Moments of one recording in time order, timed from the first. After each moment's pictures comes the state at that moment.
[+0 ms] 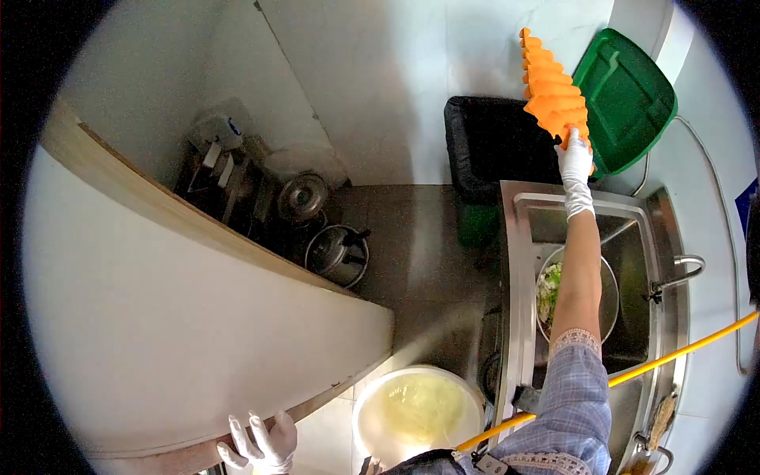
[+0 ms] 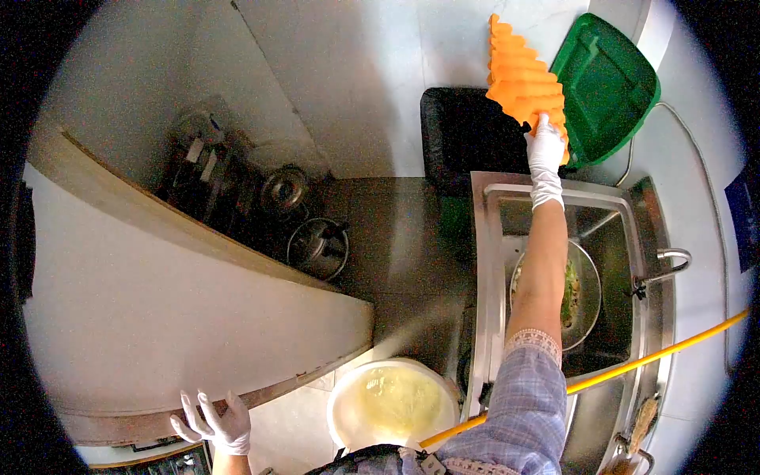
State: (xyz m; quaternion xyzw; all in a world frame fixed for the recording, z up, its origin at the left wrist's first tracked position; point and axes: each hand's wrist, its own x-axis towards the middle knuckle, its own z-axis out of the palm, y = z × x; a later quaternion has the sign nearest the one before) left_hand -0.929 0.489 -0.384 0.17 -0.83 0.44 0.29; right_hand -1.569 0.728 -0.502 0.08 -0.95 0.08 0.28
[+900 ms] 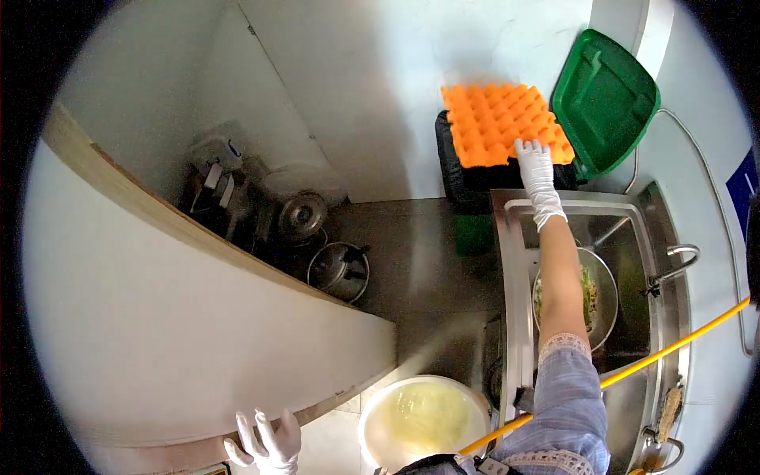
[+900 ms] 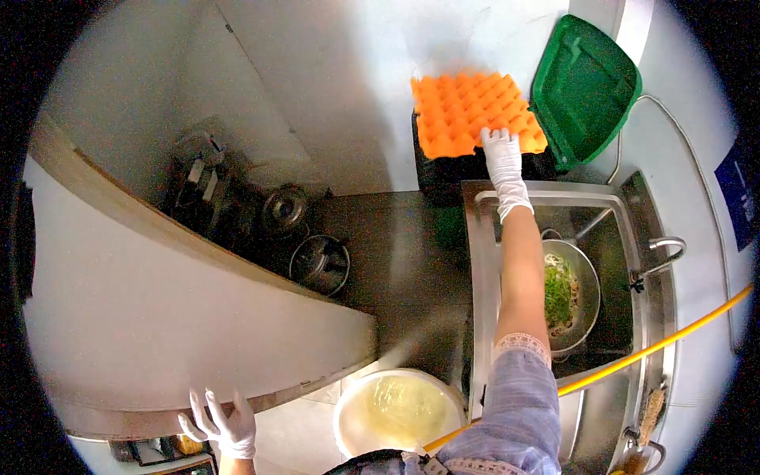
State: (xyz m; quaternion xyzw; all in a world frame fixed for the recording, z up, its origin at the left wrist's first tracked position) left_hand -0.930 0.489 -0.382 0.13 -0.84 0.44 0.28; right_hand -1.548 0.689 -0.521 0.27 -0.89 -0.12 0.36
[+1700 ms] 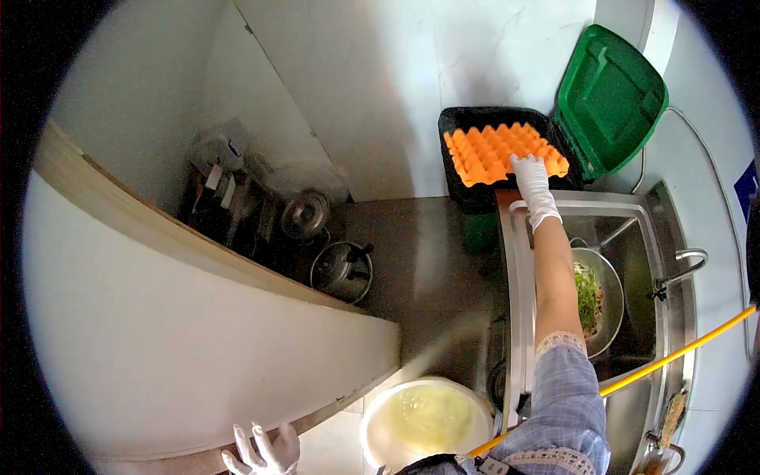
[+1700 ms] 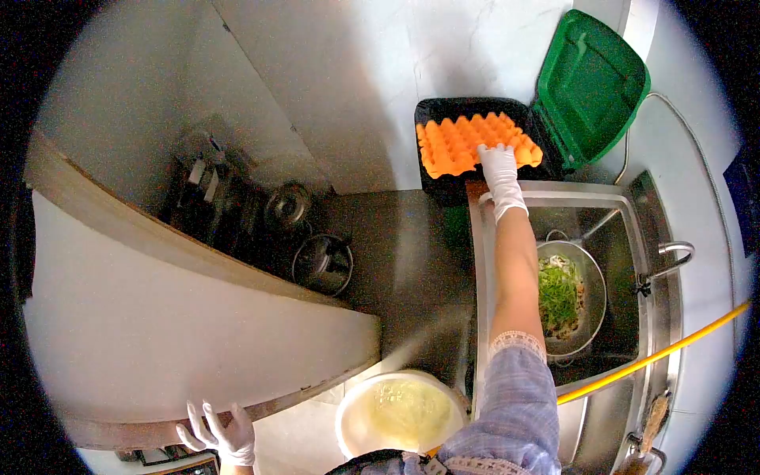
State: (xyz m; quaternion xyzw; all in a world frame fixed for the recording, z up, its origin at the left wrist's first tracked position) left_hand -0.928 0.488 -0.386 0.17 -0.84 0.43 0.28; right_hand -1.560 0.677 -0.563 0.28 -0.93 -0.12 0.20
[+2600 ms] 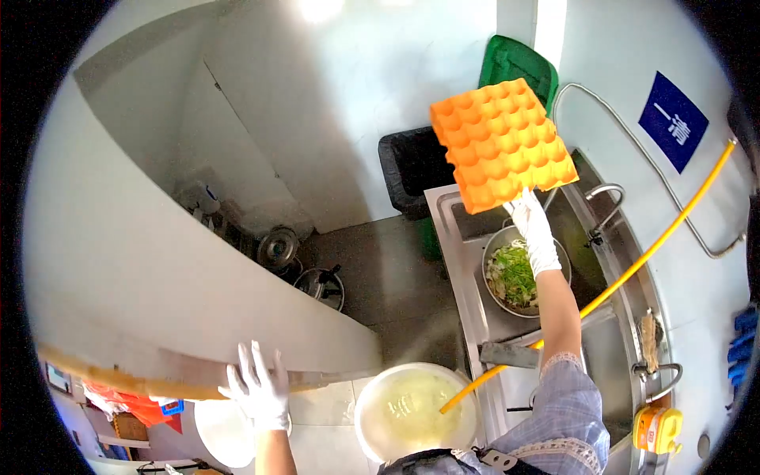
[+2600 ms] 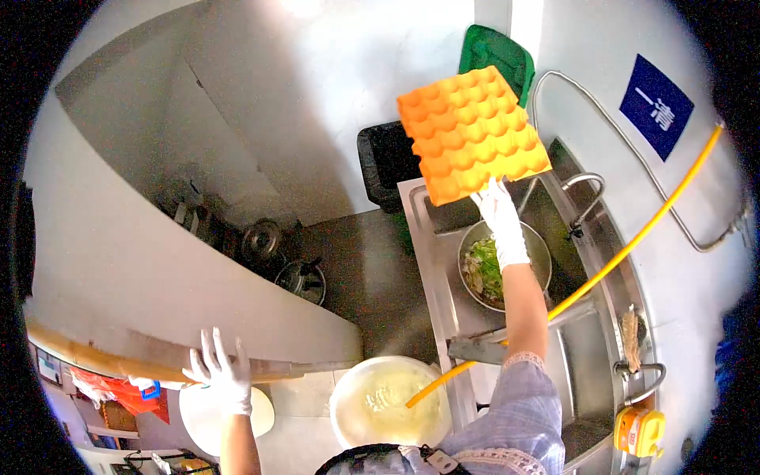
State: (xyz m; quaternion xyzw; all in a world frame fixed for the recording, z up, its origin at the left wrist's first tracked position) left_hand -0.936 0.492 -0.381 0.20 -0.84 0.37 0.35; right_hand -1.377 0.874 -0.486 0.11 -0.31 0.94 -0.09
